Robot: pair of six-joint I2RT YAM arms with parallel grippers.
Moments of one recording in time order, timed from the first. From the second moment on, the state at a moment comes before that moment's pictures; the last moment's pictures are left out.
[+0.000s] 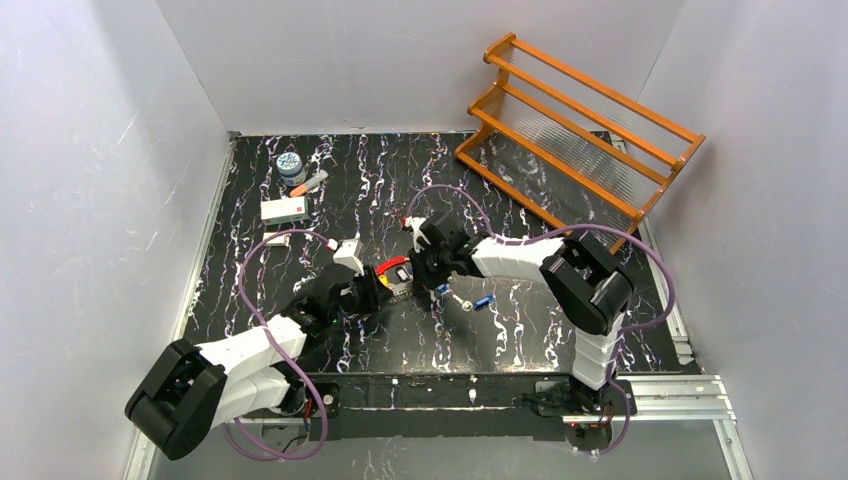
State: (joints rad) left arm -0.63 1.07 0.27 0.23 0.00 -0.62; right arm 0.86 1.86 1.09 -0.15 -0.30 0.31
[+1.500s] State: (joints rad) left arm -0.63 1.10 0.27 0.26 0.06 -0.61; right arm 0.66 1.87 1.04 -0.03 -0.60 0.39
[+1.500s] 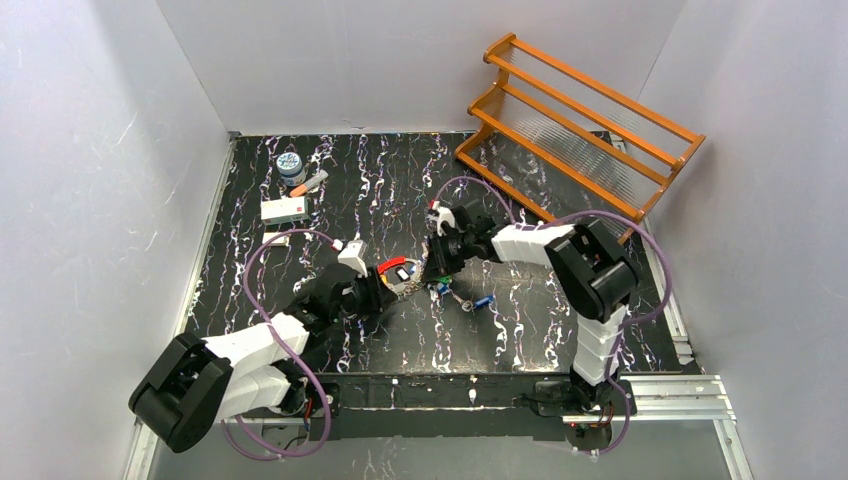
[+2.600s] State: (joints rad) left arm -0.63 0.97 0.27 0.12 -0.11 -0.60; right arm 0.75 1.88 1.15 -0.03 -0.62 0.42
